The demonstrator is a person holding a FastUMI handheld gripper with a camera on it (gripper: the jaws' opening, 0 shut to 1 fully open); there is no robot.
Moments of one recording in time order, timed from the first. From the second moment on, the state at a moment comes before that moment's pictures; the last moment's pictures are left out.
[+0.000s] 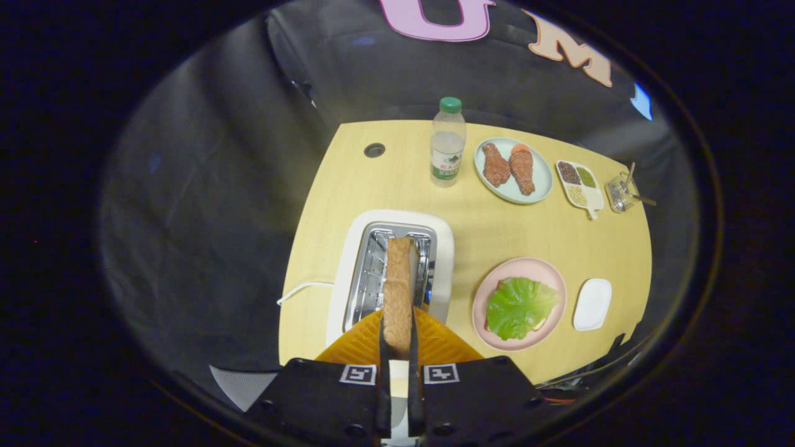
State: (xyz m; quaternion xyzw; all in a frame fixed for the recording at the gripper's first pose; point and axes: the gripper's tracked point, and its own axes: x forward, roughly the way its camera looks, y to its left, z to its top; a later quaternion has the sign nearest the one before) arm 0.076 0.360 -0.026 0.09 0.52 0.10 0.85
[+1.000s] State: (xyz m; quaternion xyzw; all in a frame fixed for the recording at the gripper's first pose) arm 0.076 0.216 -0.070 0.22 0.49 0.11 0.84
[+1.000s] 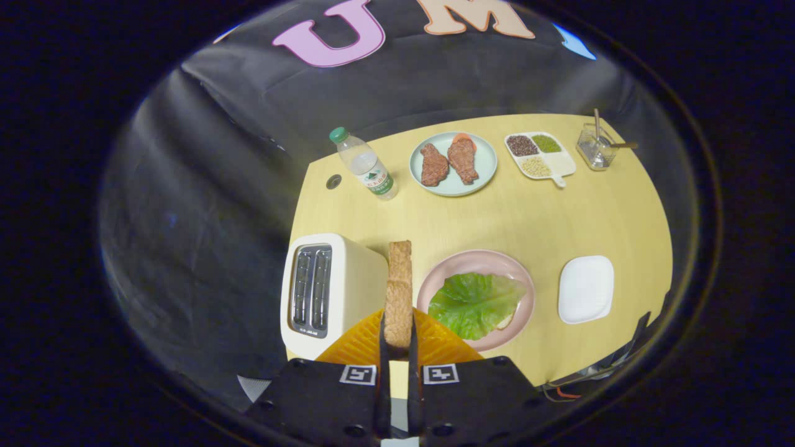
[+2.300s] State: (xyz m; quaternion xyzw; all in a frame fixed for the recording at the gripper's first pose) arm 0.056 0.155 -0.224 0.36 0.47 0.15 0.79
